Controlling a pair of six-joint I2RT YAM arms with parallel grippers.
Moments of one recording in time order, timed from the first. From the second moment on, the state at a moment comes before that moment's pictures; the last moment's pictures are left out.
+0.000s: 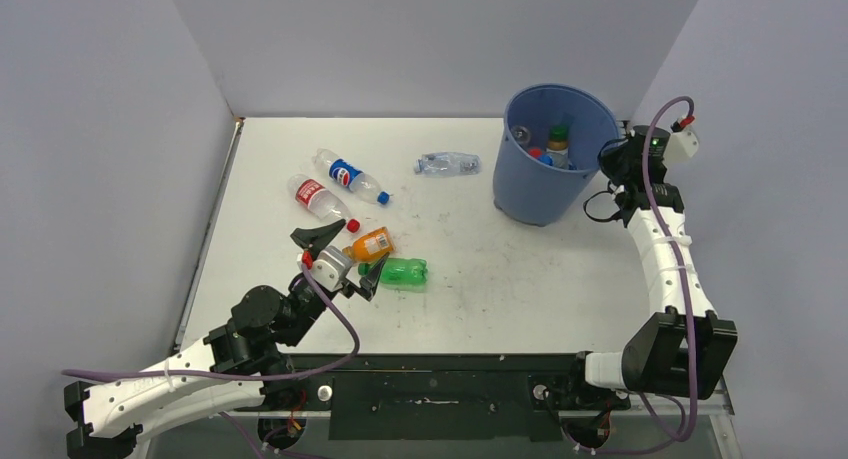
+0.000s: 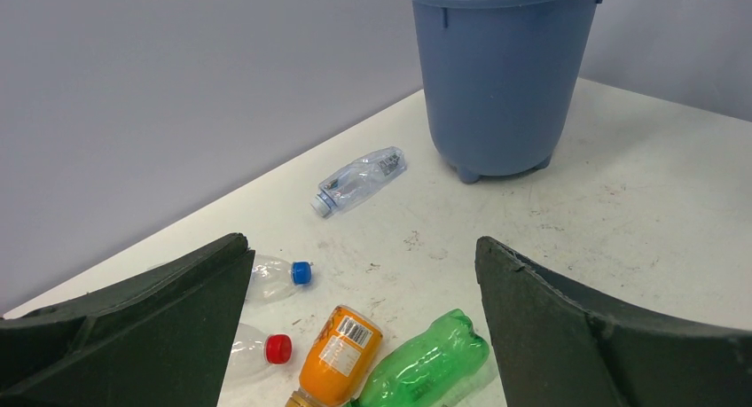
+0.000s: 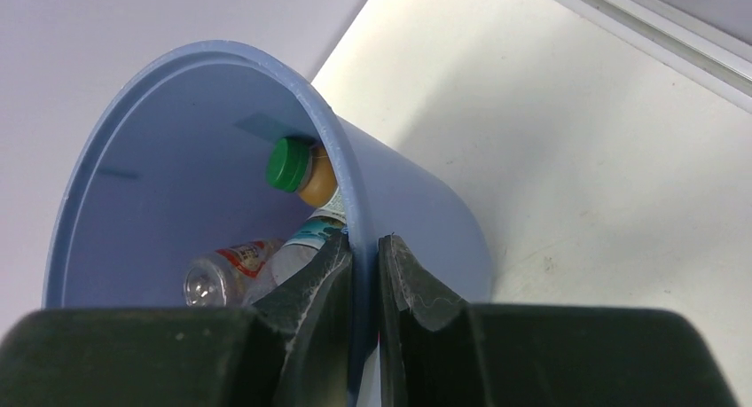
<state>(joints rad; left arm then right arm) -1.15 0.50 0.55 0.13 -0.51 0.27 -0.13 1.32 1.19 -0.34 0.20 0.81</state>
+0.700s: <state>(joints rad) -1.15 0.50 0.55 0.13 -0.51 0.28 -0.10 1.46 1.34 -0.31 0.28 0.71</state>
